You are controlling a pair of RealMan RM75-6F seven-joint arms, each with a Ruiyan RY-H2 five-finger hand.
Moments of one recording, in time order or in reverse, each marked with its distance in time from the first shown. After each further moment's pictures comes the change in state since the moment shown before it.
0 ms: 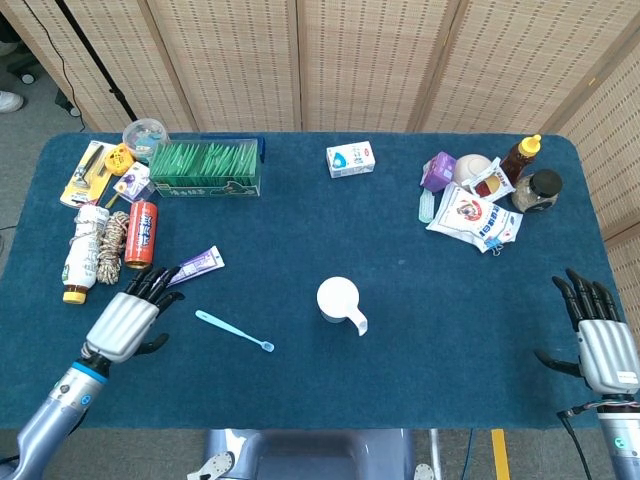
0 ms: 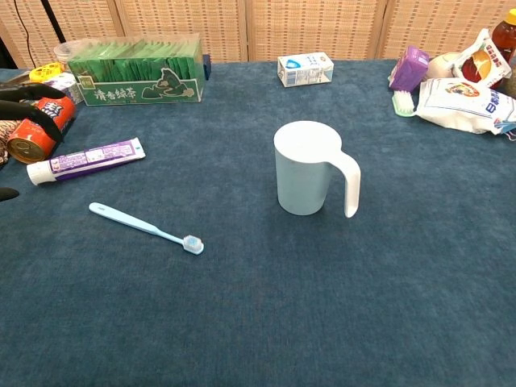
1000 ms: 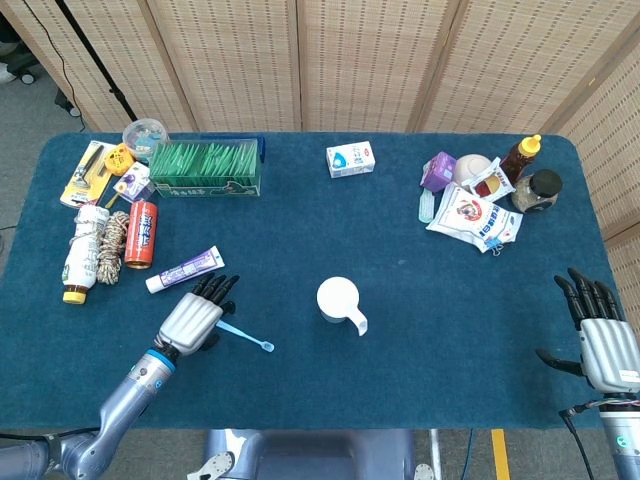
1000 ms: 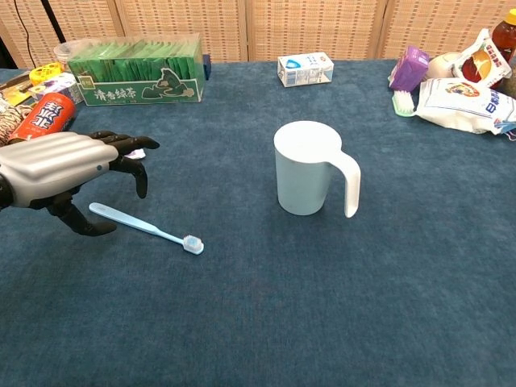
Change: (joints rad) left arm -0.152 -0.287 -0.017 0.118 -0.212 -0.130 0.236; right arm 0.002 0.006 0.002 0.004 0.007 -0.009 0.018
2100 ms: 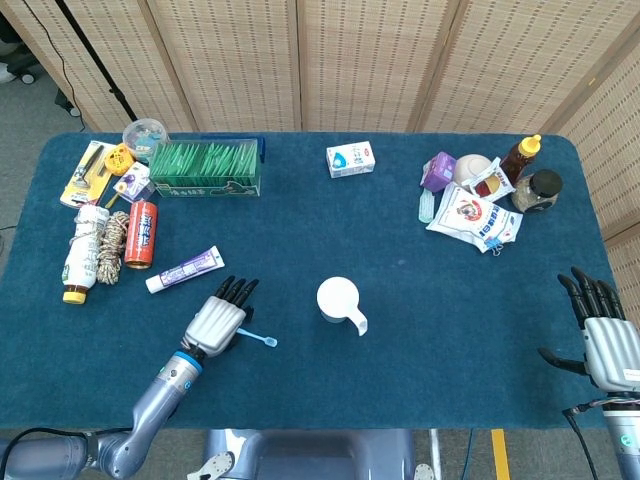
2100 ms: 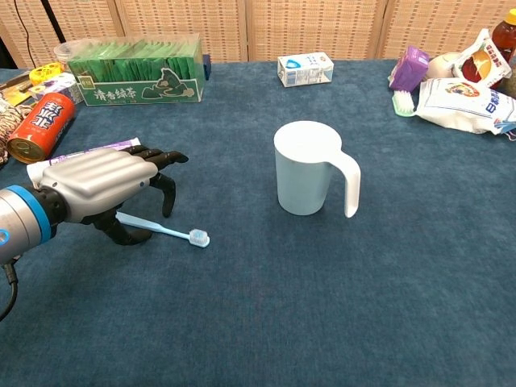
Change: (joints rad) left arm -0.063 -0.149 0.012 0.050 -0.133 0.039 0.144; right arm 0.002 0.010 0.003 0.007 0.004 -0.007 0.031
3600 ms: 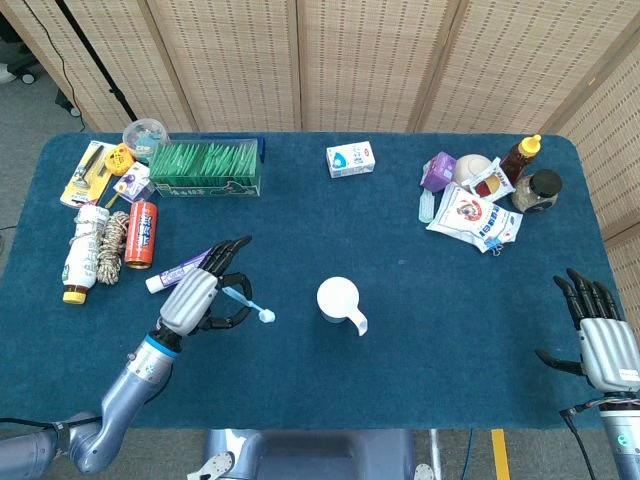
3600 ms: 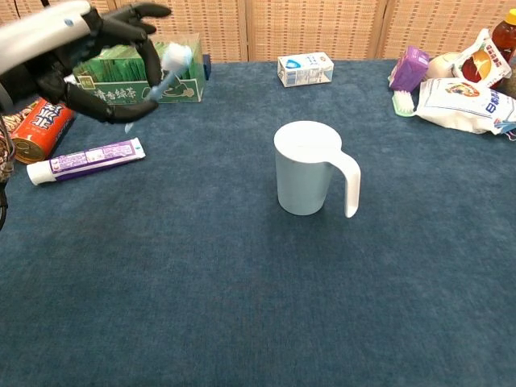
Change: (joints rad) left arm 0.029 0.160 -0.079 -0.085 0.349 0.224 -0.900; right arm 0.004 -0.003 -0.004 -0.004 0.001 -0.009 -0.014
